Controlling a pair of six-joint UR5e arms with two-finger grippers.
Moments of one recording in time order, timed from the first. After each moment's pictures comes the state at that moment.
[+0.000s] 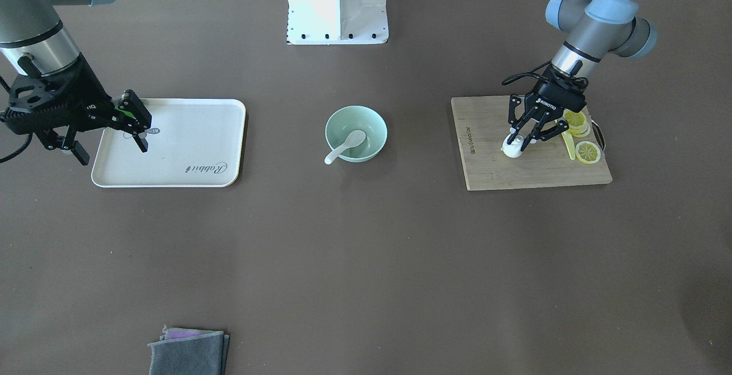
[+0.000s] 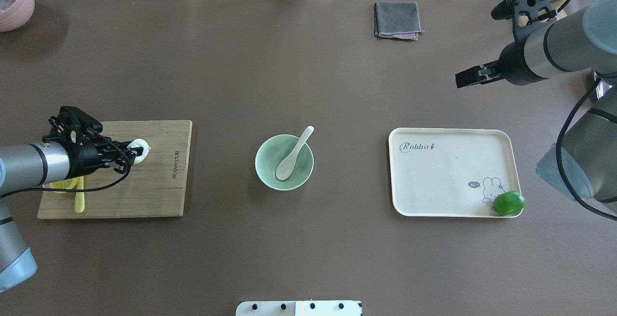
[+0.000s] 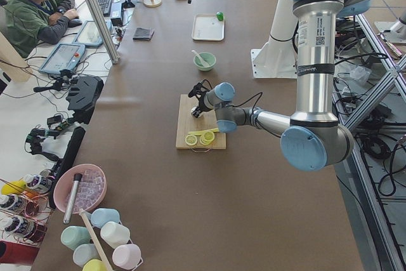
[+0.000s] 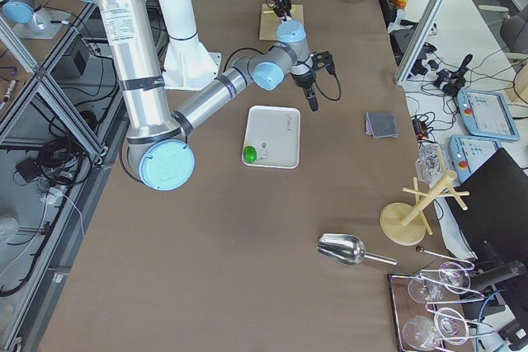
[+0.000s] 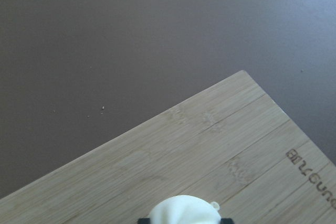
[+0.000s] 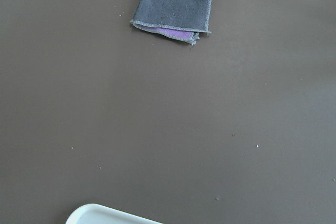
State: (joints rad) left arm -0.60 -1.56 -1.70 -2.72 -1.67 -0.75; right arm 0.92 -1.35 1.99 -1.37 1.94 0.73
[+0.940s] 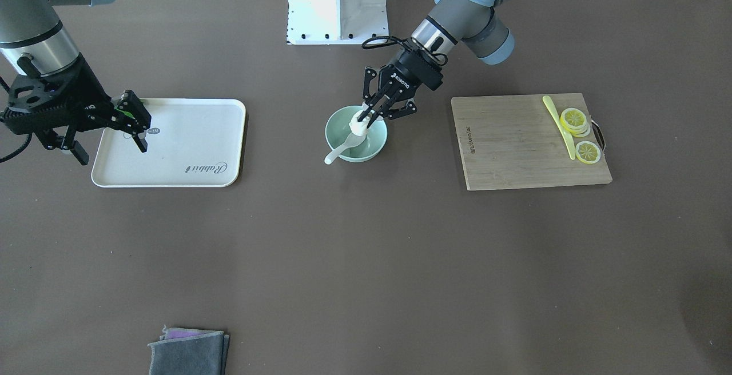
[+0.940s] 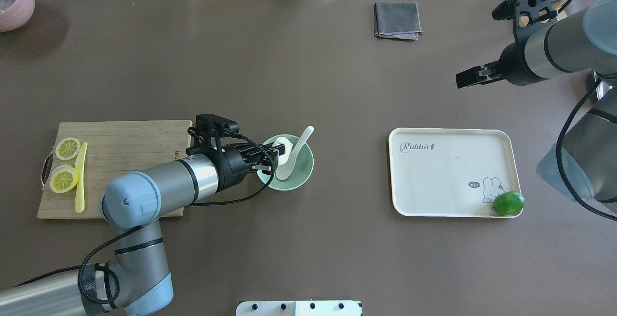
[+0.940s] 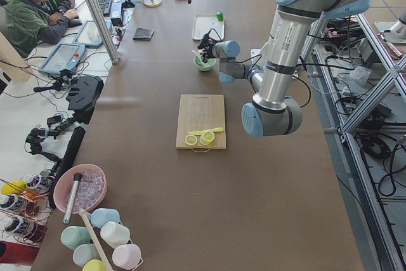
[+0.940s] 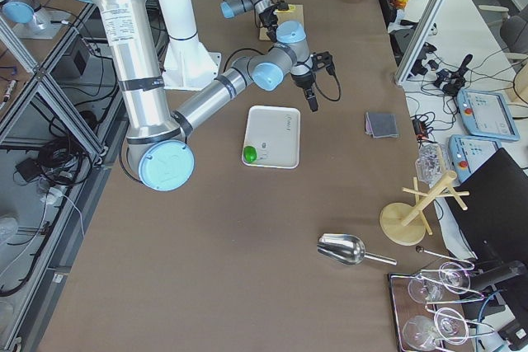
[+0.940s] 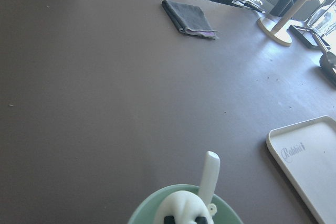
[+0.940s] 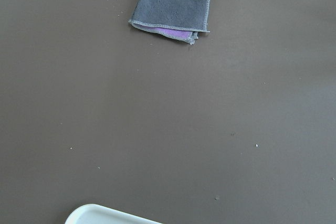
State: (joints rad) left arm -0.36 -2.00 -1.63 -2.69 -1.41 -1.05; right arm 0.92 -1.35 1.99 -1.37 1.94 0.74
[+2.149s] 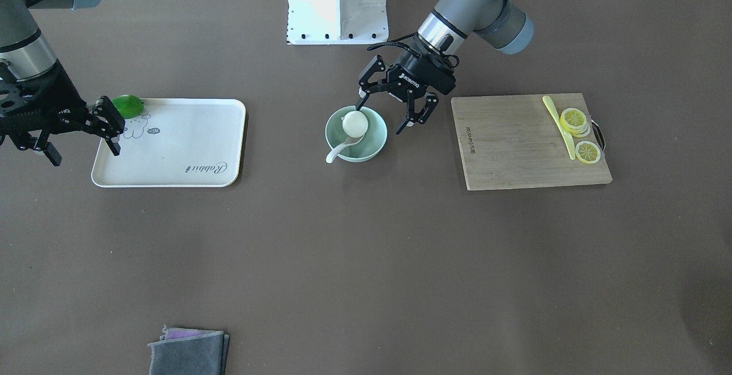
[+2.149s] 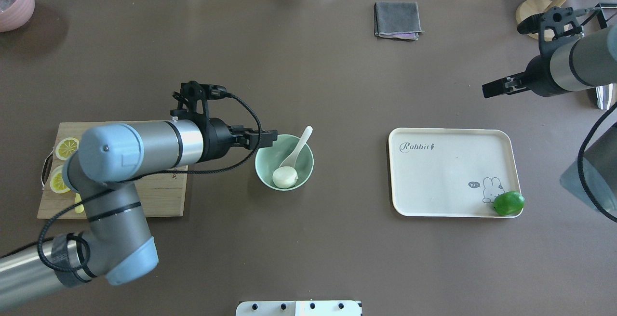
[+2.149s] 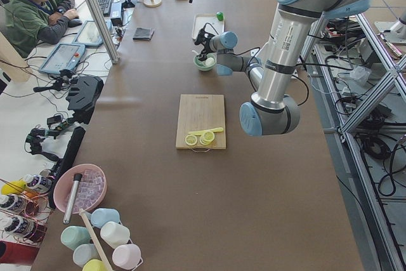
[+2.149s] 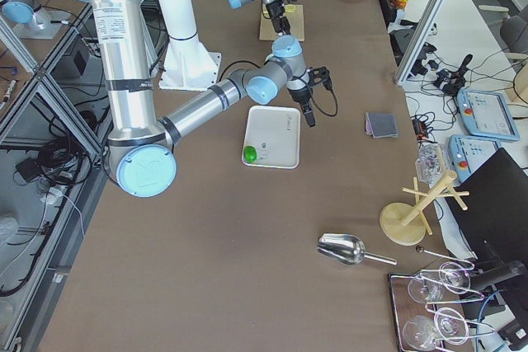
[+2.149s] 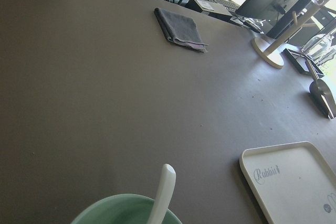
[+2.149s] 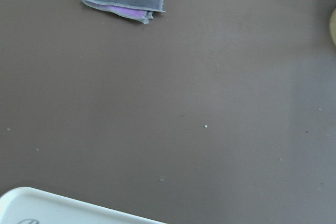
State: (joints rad) left arm -0.55 -1.97 -1.78 -2.35 -1.71 -1.13; right arm 0.95 -1.50 1.98 -1.29 1.91 0.66
